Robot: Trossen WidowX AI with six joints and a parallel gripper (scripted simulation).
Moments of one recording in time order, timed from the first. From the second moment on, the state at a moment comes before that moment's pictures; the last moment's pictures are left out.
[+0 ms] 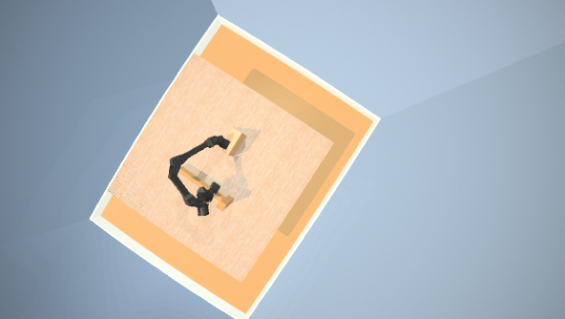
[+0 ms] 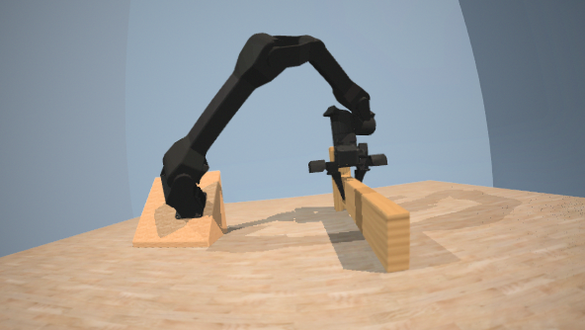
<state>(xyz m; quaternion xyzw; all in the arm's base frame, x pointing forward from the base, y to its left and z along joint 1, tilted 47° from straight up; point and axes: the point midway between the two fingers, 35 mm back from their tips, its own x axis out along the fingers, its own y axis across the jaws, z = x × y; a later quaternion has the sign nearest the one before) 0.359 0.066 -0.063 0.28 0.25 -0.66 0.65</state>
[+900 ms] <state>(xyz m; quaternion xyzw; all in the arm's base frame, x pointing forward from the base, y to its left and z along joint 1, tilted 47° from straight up) 0.359 0.063 -0.066 0.28 0.25 -0.66 0.65</state>
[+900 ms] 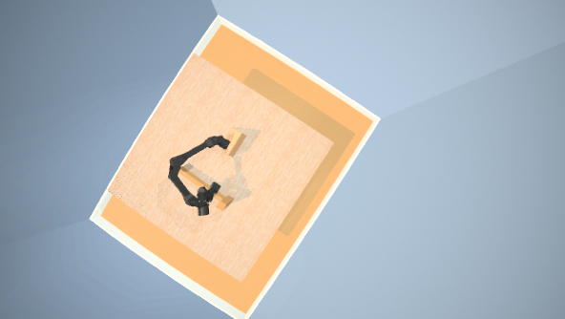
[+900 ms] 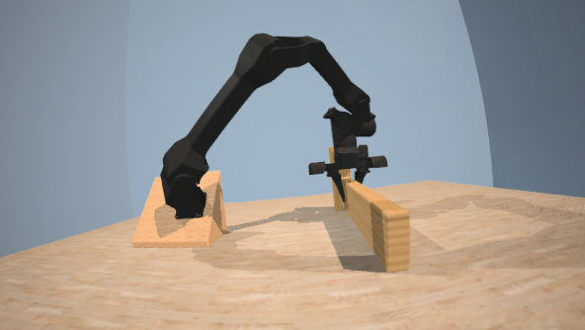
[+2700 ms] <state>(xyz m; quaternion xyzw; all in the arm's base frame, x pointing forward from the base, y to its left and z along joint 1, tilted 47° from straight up) 0.358 0.060 -0.070 0.28 0.25 -0.66 0.65</state>
